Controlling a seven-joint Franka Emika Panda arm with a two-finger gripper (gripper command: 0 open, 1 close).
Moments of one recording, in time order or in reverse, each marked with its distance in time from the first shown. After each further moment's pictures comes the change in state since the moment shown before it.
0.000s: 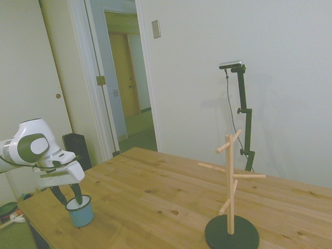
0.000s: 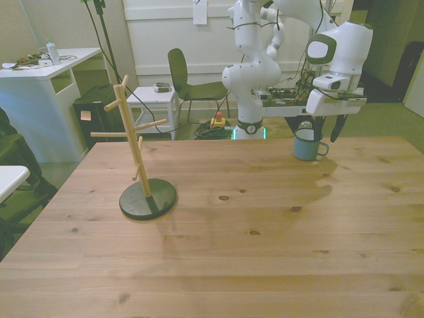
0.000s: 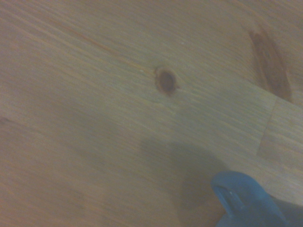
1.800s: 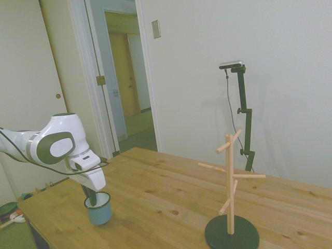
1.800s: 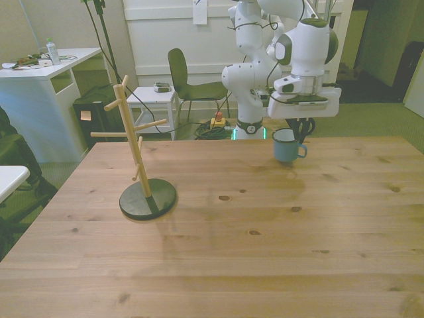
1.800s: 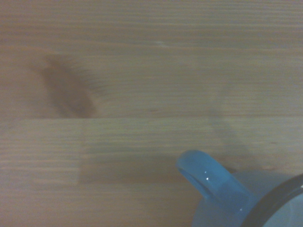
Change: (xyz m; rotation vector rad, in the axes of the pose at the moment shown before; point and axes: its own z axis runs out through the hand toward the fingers) arm 0.100 0.129 0.002 0.083 -0.117 0.503
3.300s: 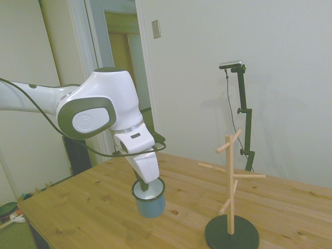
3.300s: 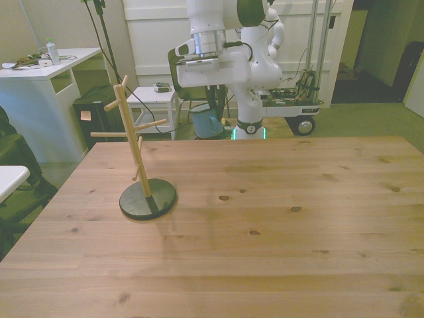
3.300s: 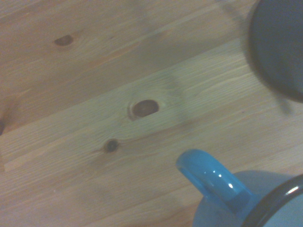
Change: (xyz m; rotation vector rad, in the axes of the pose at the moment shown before) arm 0.206 0.139 -0.110 0.136 0.005 0.311
